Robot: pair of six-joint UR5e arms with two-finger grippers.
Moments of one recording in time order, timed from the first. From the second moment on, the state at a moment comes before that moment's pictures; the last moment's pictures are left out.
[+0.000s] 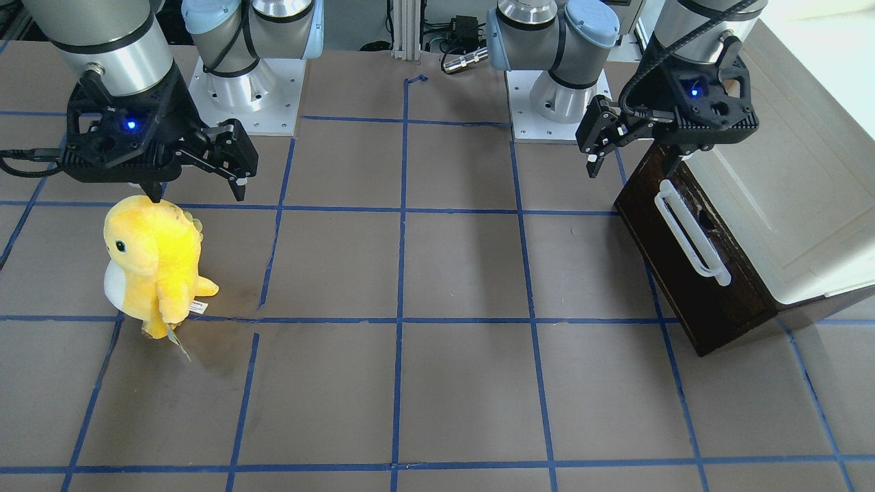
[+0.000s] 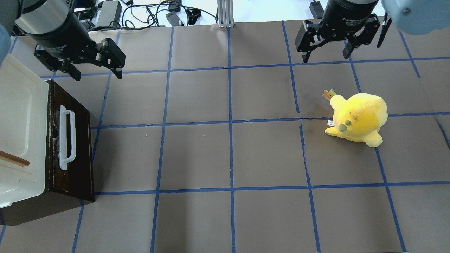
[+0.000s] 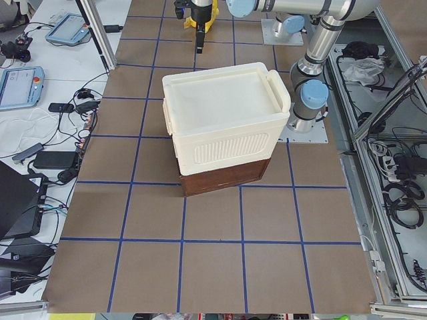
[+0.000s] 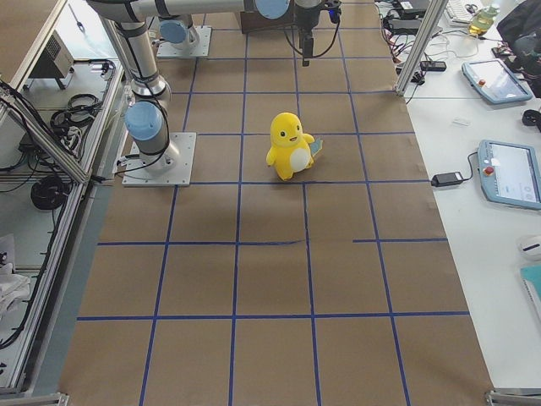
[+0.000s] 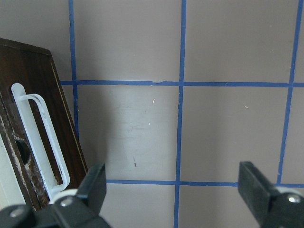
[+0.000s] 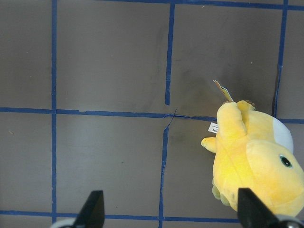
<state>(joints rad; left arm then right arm) -1.52 -1.54 -1.54 -1.56 1.60 0.02 1.60 -1.48 1.44 -1.57 -1.58 -0.02</state>
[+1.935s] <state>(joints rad) -1.71 -1.83 -1.70 -1.35 2.17 -0.25 1.60 -1.48 1.44 -1.57 -1.58 -0.02</state>
